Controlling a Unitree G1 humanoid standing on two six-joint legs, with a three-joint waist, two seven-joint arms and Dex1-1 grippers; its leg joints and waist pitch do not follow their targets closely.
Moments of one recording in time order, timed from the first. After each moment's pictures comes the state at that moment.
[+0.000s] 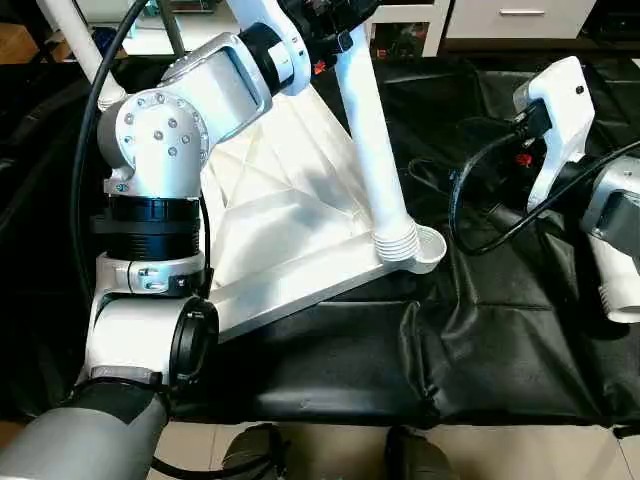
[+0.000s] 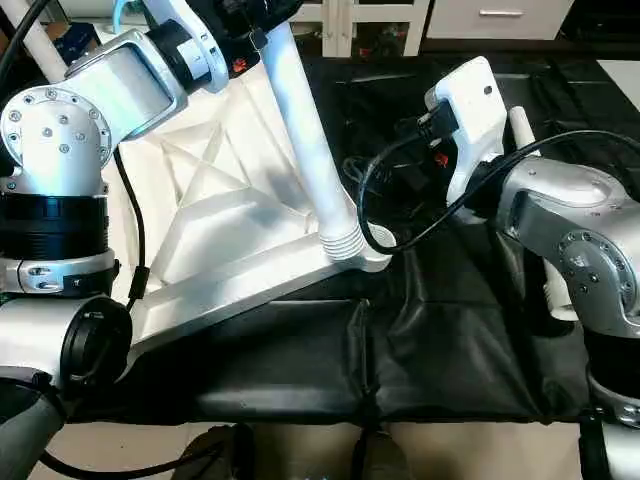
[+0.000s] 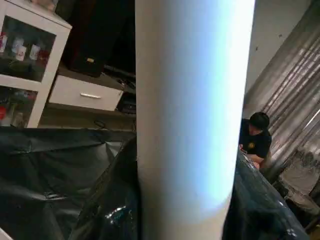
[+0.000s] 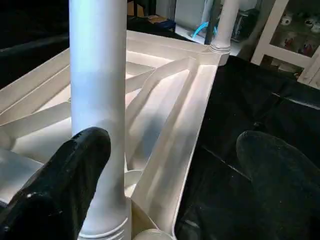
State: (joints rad) left arm -1.13 0.16 0.20 0.20 -0.80 0.83 -0.16; right arm -0.64 -0.73 -0.03 -0.29 0.66 0.92 0.49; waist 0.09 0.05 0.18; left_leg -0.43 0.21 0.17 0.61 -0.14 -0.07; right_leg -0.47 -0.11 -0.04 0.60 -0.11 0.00
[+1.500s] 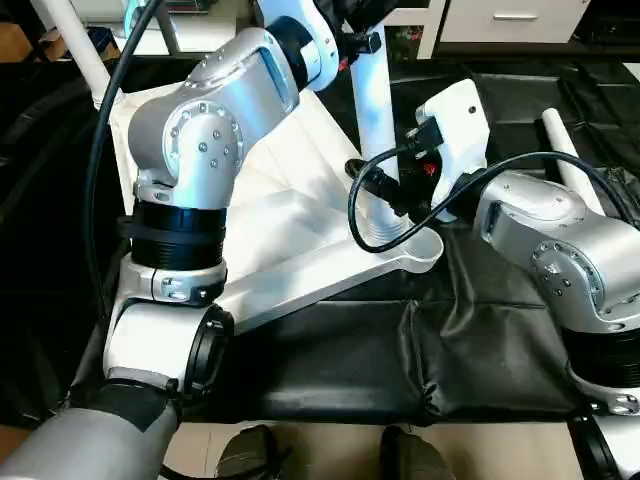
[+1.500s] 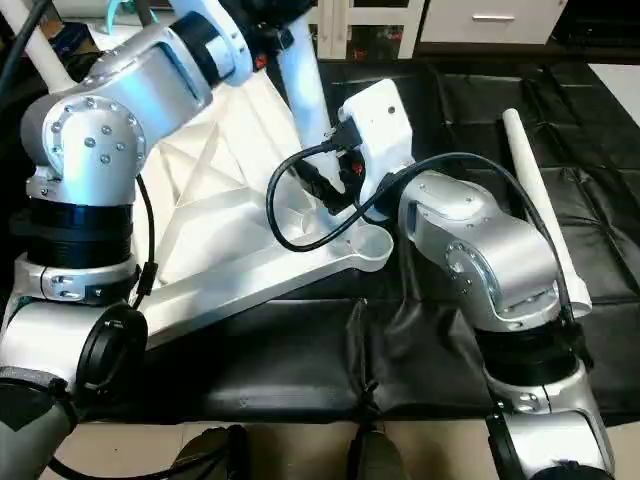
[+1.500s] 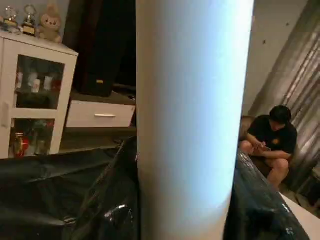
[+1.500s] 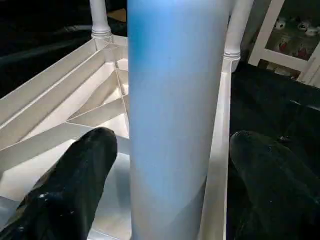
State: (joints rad) left arm -1.13 0.11 0.11 0.14 -0.63 0.74 -0.15; right arm -0.69 -0.42 0.13 -0.23 0.46 0.87 0.32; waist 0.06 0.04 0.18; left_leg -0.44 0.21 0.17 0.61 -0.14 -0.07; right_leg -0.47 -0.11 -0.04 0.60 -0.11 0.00
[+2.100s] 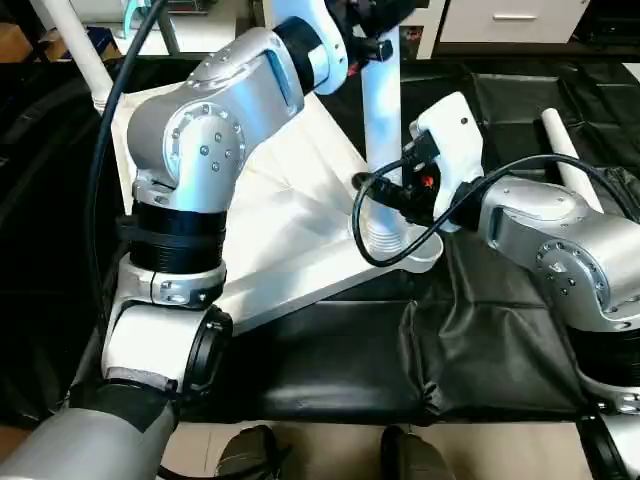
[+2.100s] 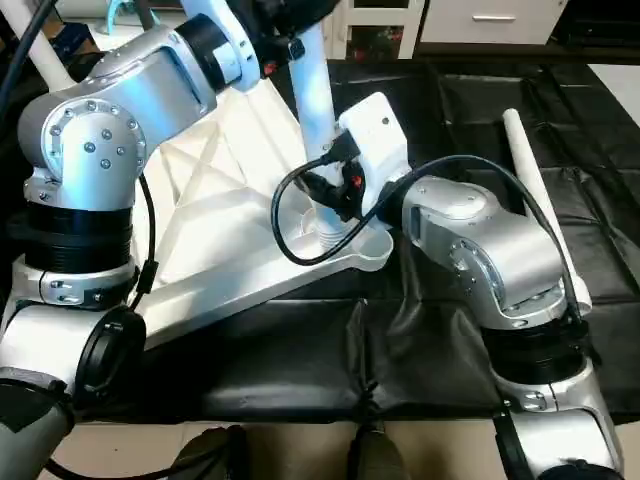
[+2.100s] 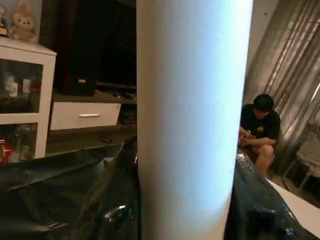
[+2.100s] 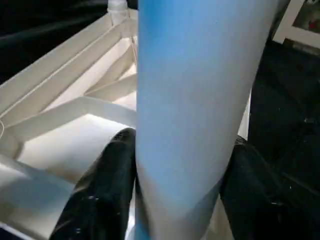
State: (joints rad) left arm -1.13 0.12 0.08 0.10 -0.63 0.77 -0.21; right arm -0.70 -0.46 0.14 -0.23 0.46 0.96 0.40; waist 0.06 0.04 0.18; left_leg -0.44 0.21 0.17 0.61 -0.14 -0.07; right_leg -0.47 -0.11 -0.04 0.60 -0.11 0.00
